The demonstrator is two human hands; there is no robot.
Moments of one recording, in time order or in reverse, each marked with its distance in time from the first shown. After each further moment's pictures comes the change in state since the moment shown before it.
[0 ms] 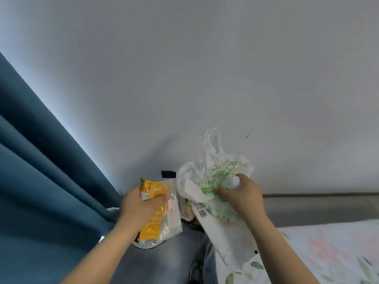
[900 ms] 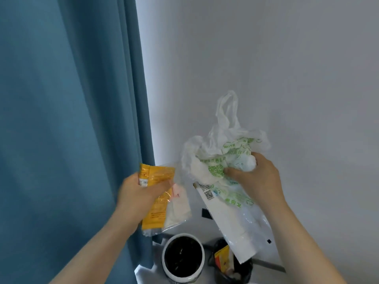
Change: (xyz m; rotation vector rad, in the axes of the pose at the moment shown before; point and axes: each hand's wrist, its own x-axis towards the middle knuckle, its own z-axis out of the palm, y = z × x) left_hand -0.287 0.032 -0.107 -0.303 0.414 0.349; right_hand -0.221 -0.089 -0.123 0.374 0.016 -0.663
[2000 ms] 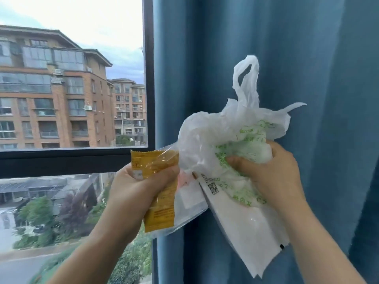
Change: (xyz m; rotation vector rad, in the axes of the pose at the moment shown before) left_hand -0.411 0.083 -0.391 -0.102 0.988 0.383; right_hand -0.357 -0.369 0.164 0.684 -0.861 -0.547
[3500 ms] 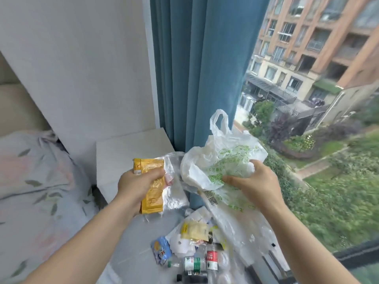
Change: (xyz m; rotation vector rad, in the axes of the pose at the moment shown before) left_hand -0.240 -0.328 -0.302 0.149 1.589 -0.529; right_hand -0.246 0.280 0.437 -0.059 -1.391 -0.105
